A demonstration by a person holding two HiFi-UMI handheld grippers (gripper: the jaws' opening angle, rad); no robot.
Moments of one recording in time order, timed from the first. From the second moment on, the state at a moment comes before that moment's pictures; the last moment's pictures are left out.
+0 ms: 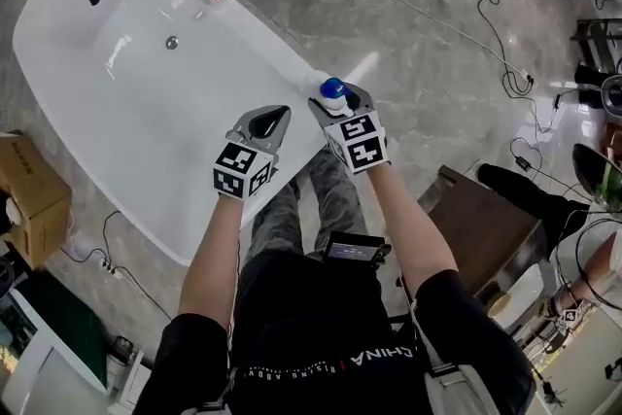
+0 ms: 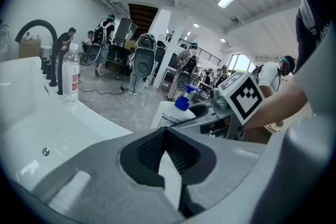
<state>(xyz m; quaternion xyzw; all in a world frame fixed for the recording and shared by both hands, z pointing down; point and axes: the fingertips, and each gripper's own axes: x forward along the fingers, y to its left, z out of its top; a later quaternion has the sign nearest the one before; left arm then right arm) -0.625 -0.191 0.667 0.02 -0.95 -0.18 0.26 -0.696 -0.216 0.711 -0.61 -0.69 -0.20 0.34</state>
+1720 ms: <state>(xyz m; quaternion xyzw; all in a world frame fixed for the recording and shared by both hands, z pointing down) -0.614 -0.185 0.649 0.01 -0.95 -0.18 0.26 -0.702 -0.225 0.680 -0.60 -0.70 -0.15 0.35</state>
